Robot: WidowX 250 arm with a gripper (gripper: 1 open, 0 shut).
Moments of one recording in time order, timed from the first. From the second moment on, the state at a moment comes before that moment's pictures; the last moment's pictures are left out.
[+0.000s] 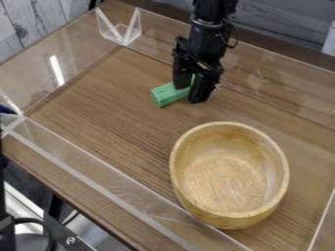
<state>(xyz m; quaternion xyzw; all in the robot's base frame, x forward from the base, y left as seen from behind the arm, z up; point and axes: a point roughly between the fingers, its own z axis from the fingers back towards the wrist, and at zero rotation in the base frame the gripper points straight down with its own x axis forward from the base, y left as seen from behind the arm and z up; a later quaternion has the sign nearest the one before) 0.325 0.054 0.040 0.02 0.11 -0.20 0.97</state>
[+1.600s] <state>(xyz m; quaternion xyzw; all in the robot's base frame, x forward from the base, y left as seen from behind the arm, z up) 0.329 0.058 0.026 -0.02 0.09 -0.19 0.98</state>
